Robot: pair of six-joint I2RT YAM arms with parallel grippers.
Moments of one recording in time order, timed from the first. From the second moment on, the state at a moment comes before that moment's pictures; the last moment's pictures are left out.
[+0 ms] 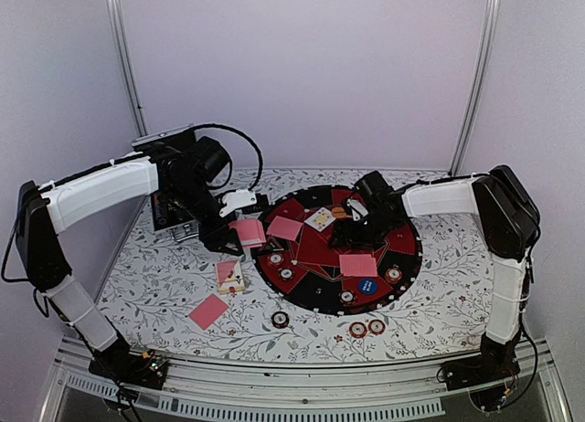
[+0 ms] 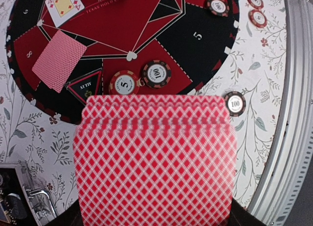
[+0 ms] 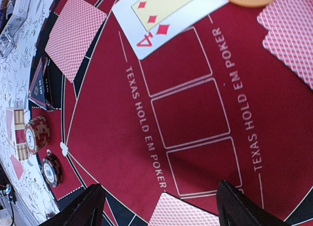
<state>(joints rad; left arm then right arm) -0.63 1.63 1.42 -1.00 0.29 0.62 0.59 2.03 1.36 -0.39 -0.28 0.40</state>
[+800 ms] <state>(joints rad) -0.63 1.63 1.42 -1.00 0.30 0.62 0.67 1.77 0.96 -0.24 -0.31 0.52</state>
